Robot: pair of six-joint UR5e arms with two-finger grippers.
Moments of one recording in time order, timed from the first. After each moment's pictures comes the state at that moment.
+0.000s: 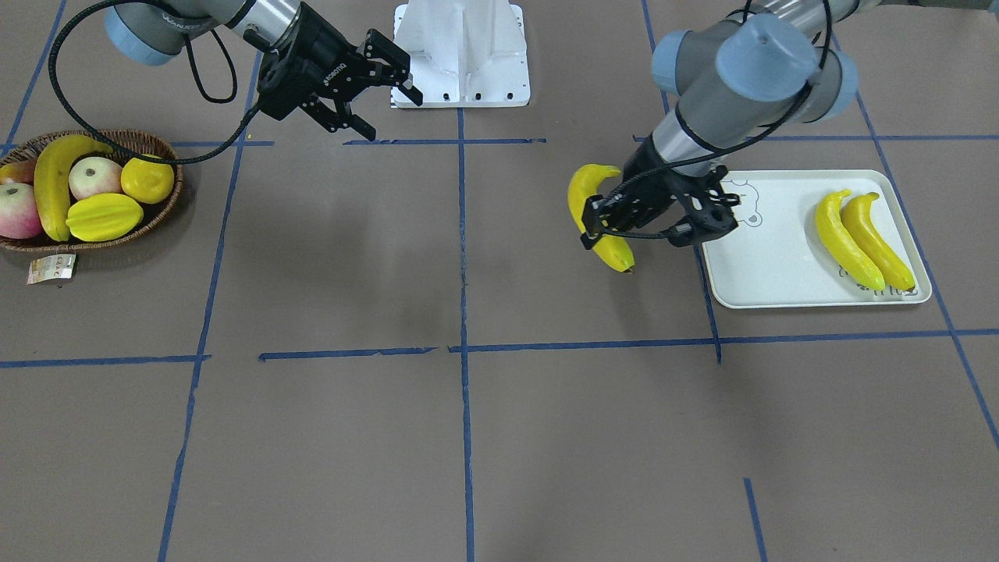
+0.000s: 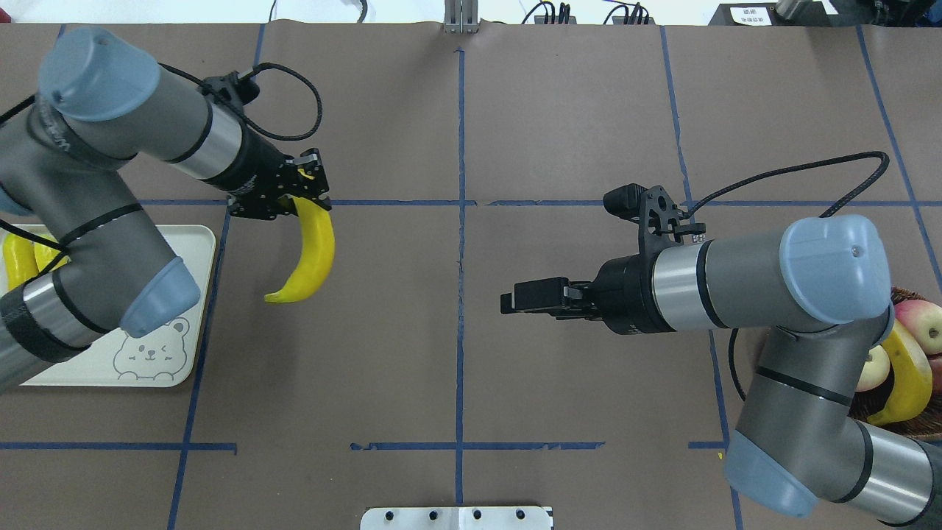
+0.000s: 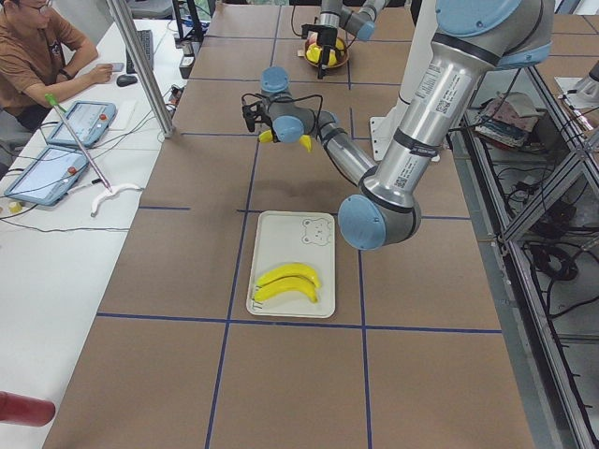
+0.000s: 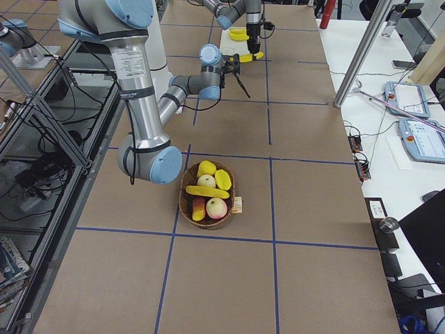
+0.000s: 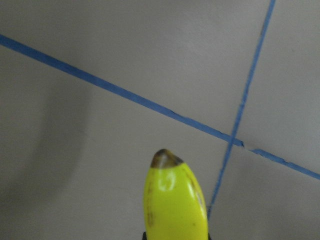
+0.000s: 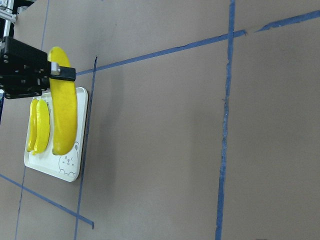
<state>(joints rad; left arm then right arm) -0.83 -1.99 -1.78 -1.89 -2.18 -1.42 0.51 -1.30 2.03 -0.83 1.94 1.43</state>
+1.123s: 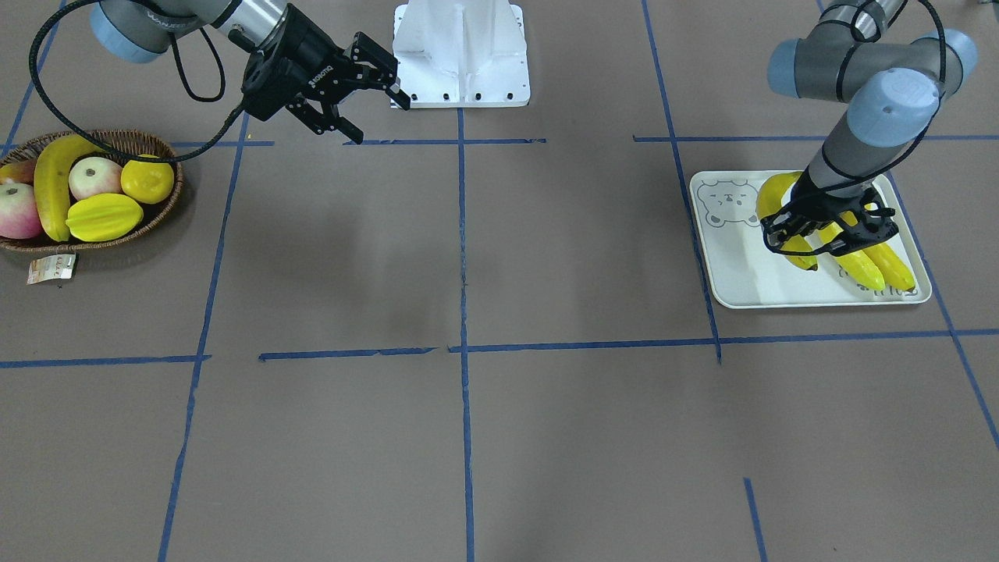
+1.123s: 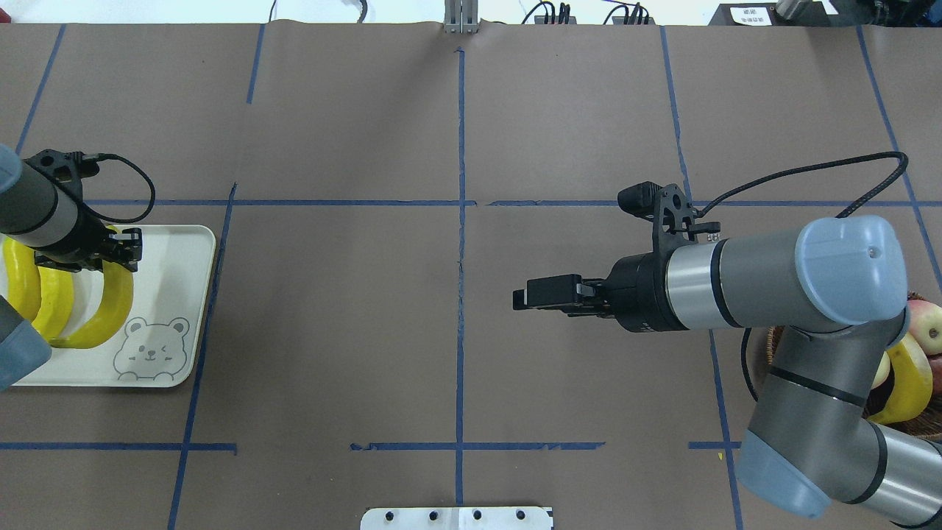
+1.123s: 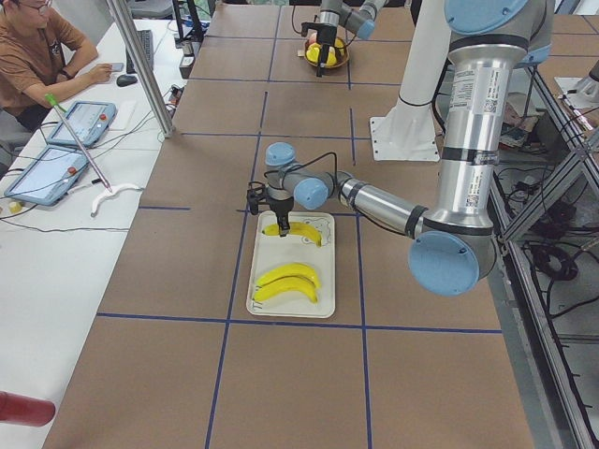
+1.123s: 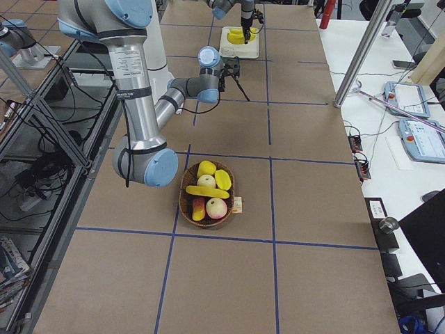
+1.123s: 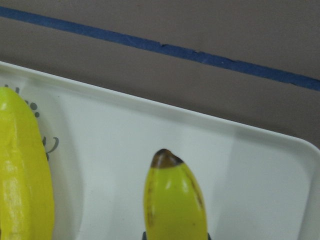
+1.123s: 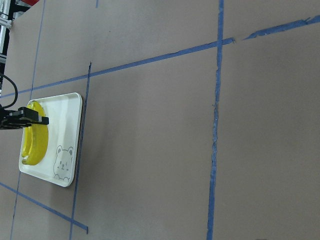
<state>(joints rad) -0.87 -1.64 -1.77 -1.81 -2.03 -1.10 0.52 -1.32 2.05 -0.83 1.94 1.43</state>
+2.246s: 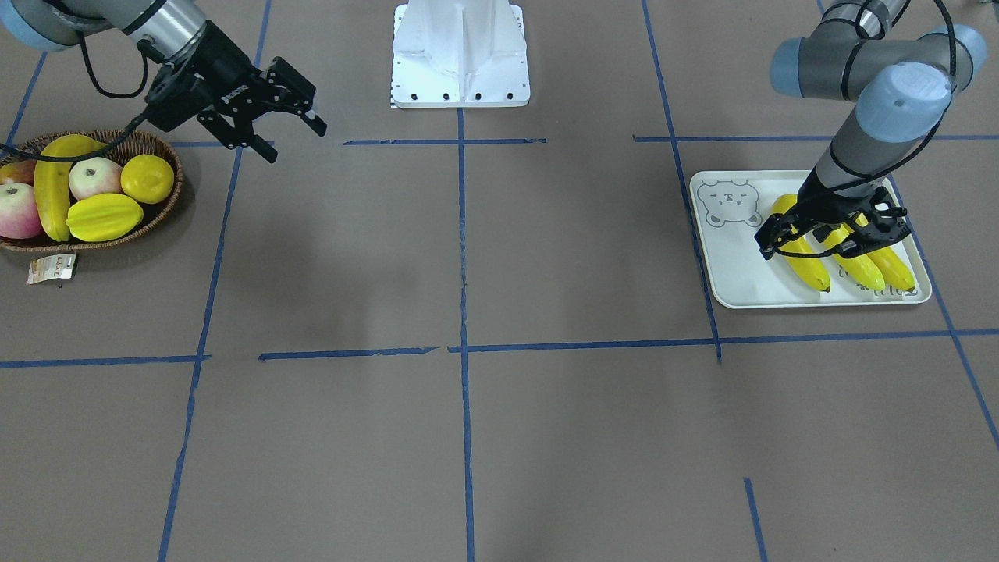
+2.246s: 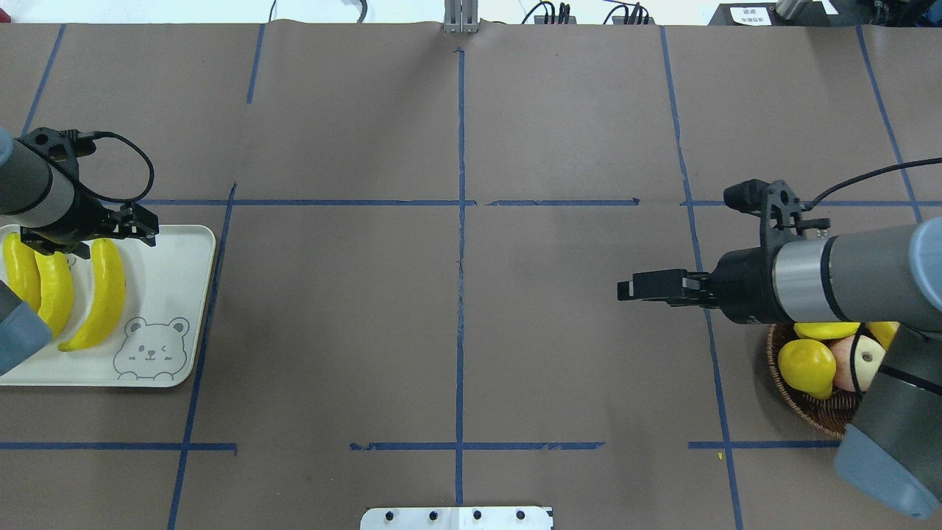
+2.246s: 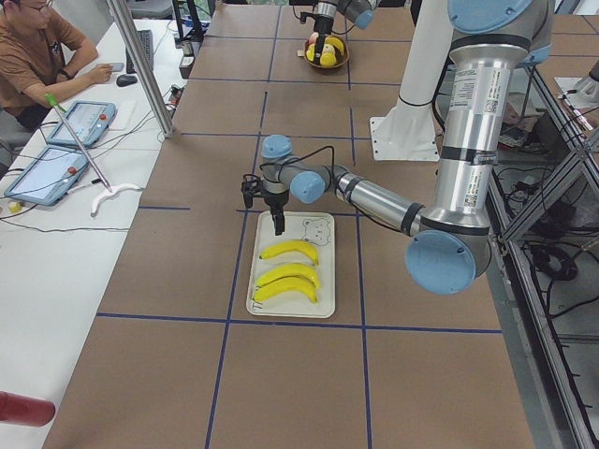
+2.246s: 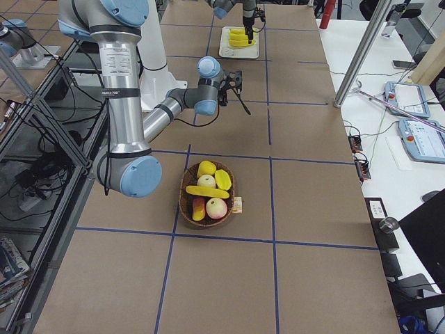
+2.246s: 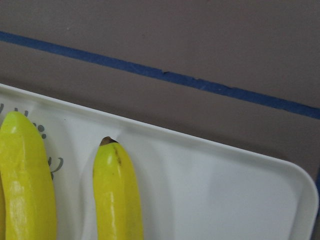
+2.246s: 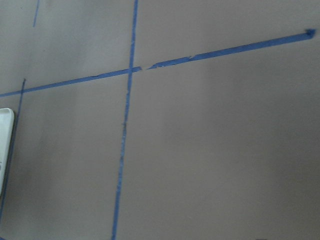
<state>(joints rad) -0.91 -1.69 -1.83 -1.75 -2.06 -1.10 0.63 -1.61 2.13 -0.83 1.95 1.32</state>
